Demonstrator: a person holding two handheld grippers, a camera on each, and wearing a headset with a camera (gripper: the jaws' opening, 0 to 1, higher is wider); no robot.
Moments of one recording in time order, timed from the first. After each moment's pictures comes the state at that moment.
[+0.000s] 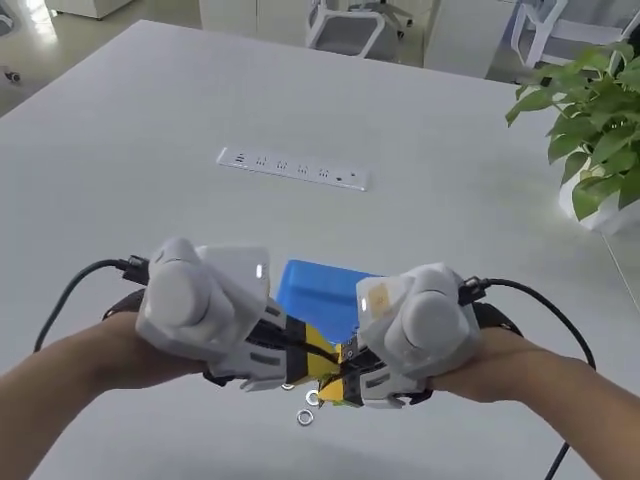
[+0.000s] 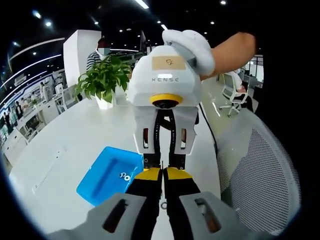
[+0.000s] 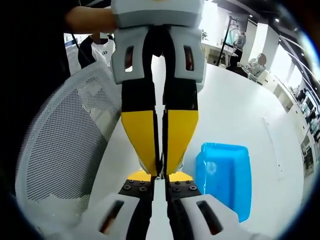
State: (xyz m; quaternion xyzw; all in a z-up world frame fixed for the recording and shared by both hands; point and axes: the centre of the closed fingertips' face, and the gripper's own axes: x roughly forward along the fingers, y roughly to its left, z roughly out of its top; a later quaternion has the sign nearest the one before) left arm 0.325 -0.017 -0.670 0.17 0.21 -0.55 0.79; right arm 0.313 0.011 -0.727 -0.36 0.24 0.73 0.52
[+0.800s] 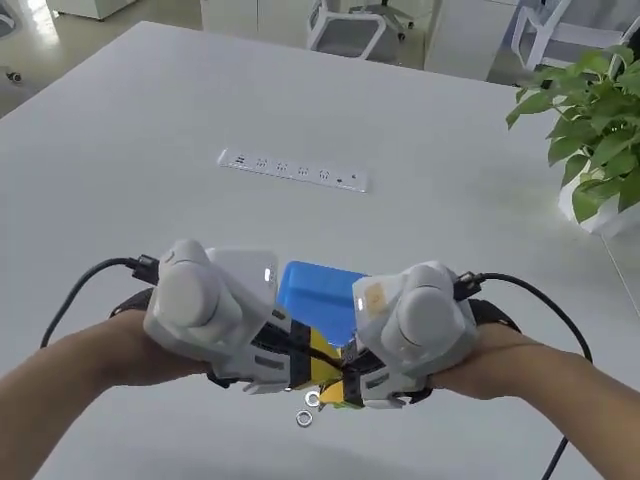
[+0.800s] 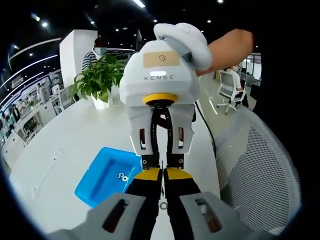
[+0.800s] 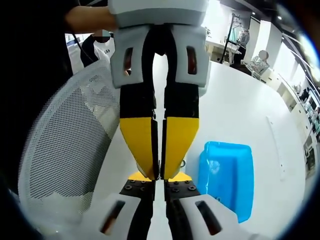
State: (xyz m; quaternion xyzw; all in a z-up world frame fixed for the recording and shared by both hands) left arm 0.322 -0.021 -0.673 0.17 0.21 -0.56 0.78; right arm 0.310 0.010 -0.729 -0.37 0.25 0.74 0.51
